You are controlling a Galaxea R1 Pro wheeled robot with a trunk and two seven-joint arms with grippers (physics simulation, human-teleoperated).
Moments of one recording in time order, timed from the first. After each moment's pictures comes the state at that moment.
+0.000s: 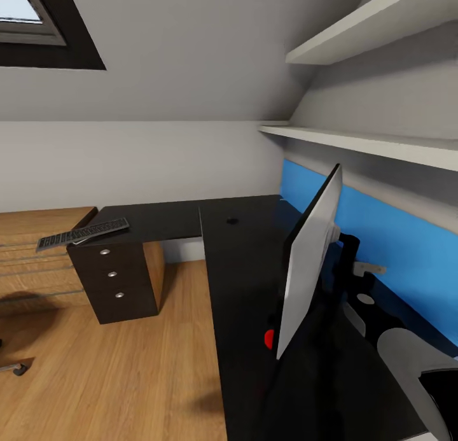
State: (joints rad) left arm 0.03 0.00 0.05 -0.43 0.15 -0.47 0.20; right arm -0.92 -0.23 0.19 -0.32 -0.29 -0.30 -0.26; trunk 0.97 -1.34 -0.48
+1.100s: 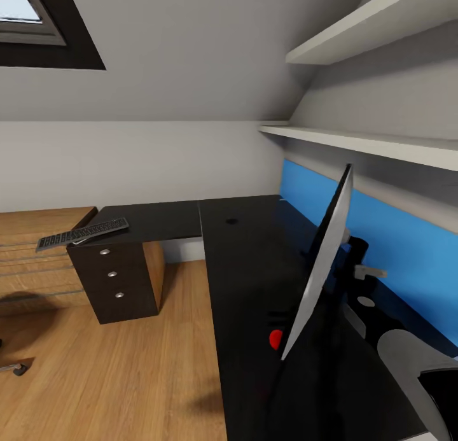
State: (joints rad) left arm 0.03 0.00 0.08 -0.43 0.15 -0.48 0.19; right arm -0.92 -0.23 0.19 -0.28 -0.31 -0.30 -0.27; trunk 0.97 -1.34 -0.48
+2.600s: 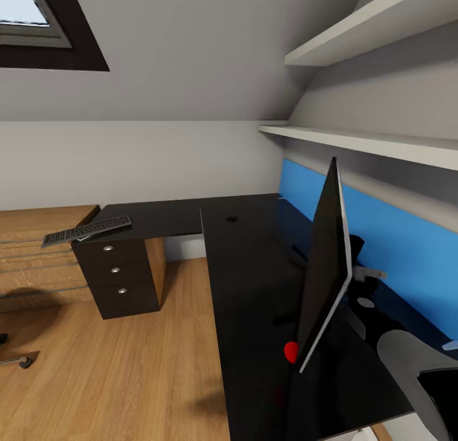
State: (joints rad) left arm 0.03 0.00 0.08 -0.43 0.15 -0.51 0.19; right arm -0.92 -0.23 0.19 -0.27 -0.31 -0.30 -0.27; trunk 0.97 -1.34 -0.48
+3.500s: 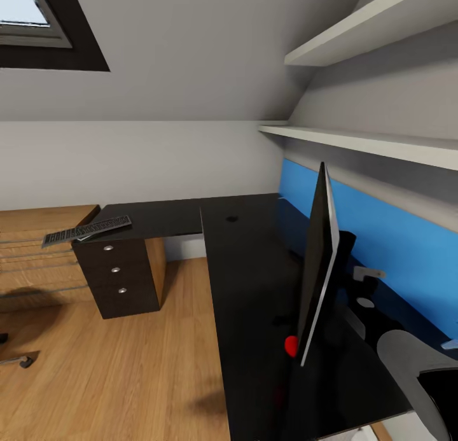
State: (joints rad) left arm 0.03 0.00 0.08 -0.43 0.15 -0.51 0.19; right arm -0.92 -0.23 0.19 -0.27 -0.29 -0.30 -0.26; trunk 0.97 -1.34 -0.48
